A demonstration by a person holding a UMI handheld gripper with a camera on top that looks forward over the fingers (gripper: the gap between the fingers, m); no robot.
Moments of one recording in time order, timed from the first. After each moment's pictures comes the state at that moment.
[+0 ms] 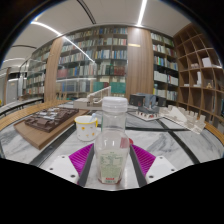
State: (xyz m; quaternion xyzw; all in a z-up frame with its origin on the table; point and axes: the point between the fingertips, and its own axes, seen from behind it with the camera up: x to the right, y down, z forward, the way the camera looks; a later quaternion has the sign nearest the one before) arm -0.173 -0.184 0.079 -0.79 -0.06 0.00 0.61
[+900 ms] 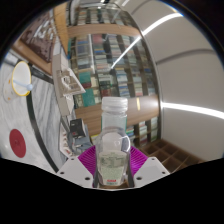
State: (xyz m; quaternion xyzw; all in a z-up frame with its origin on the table) arm -0.070 -0.018 0.301 -0.52 -0.34 -0.55 0.56
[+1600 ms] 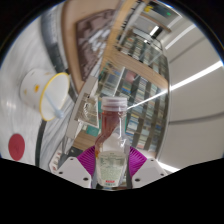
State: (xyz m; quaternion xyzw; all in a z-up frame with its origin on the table) arm -0.243 0.023 0.248 -0.30 -0.57 -0.58 0.50
